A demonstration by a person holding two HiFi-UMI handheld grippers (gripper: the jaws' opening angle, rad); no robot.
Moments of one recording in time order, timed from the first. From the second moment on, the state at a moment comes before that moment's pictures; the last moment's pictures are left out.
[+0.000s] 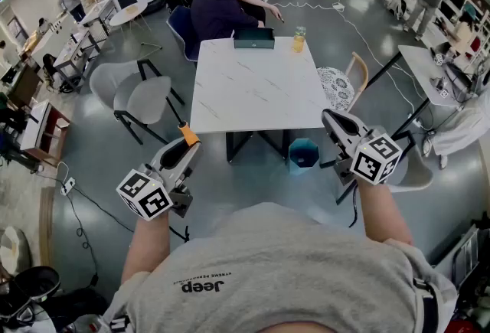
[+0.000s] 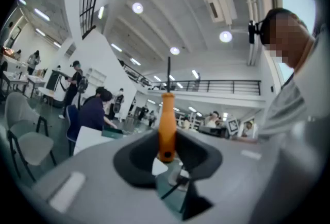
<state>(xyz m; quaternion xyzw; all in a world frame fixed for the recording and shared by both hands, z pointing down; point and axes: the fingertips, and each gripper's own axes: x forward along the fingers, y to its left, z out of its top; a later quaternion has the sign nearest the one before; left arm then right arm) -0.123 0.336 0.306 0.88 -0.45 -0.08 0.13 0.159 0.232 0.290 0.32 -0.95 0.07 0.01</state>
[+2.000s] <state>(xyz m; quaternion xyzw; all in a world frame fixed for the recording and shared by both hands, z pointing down) 0.063 0.272 0.299 0.89 -0.43 -0.05 0.13 0.343 0.201 0.306 0.30 -0.95 0.06 0.00</state>
